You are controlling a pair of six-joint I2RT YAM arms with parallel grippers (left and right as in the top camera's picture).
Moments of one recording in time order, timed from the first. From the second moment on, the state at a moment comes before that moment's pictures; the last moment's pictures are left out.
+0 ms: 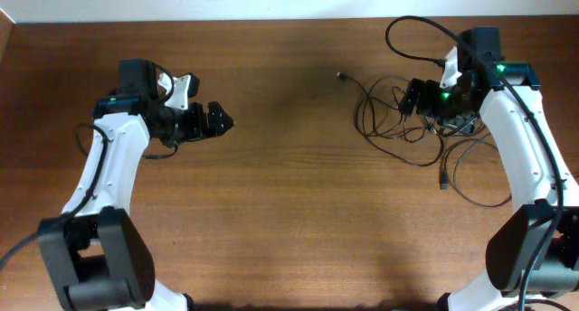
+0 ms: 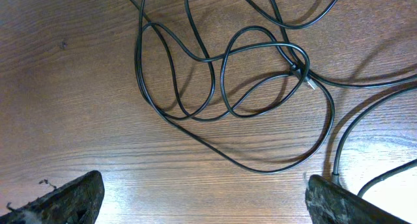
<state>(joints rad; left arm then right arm) 0.12 1.72 1.33 -0.84 0.54 -0.03 -0.02 1.79 1.56 -1.03 -0.20 0.27</state>
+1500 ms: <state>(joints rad) -0.03 0.95 0.01 0.33 0.21 -0.03 -0.02 1.79 1.56 -1.03 -0.20 0.27</state>
